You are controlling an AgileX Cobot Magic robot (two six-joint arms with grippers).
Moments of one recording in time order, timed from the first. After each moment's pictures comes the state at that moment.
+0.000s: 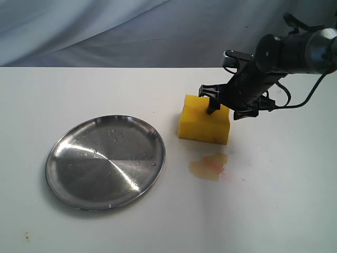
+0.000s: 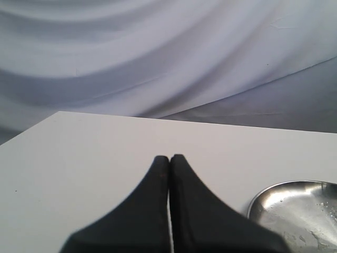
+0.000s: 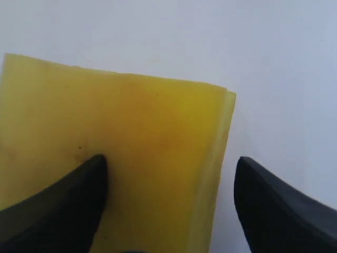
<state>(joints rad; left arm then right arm) 0.12 0.00 -0.01 0.27 0.16 -0.28 0.28 2.12 -1.48 0.19 0.59 0.22</state>
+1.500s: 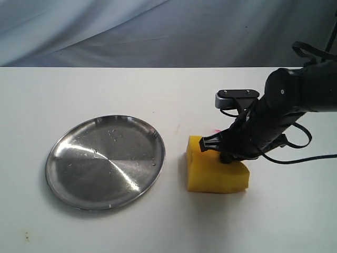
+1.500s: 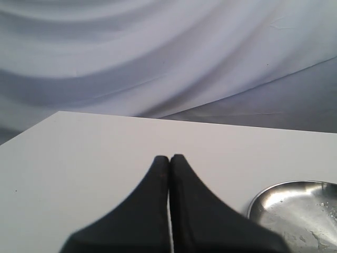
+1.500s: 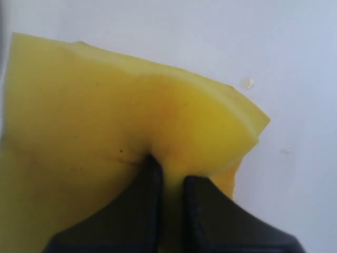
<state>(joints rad) 0.12 0.00 -0.01 0.27 0.16 -0.28 0.40 1.84 -1.03 0.19 0.57 0.06</state>
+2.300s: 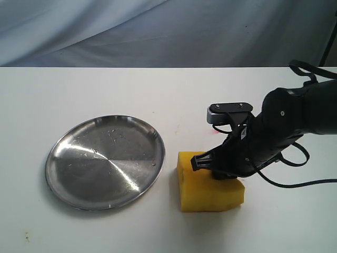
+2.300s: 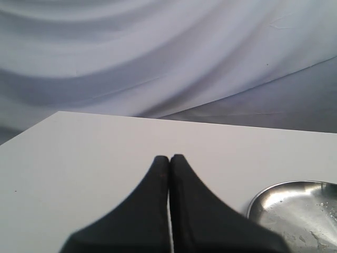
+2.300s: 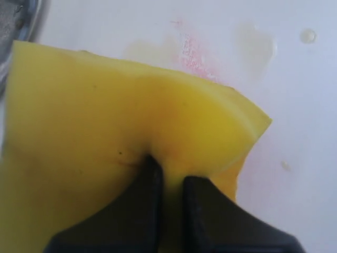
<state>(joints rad) 0.12 0.00 -0.01 0.27 0.16 -0.28 0.50 1.77 -0.91 0.24 0.48 0.06</state>
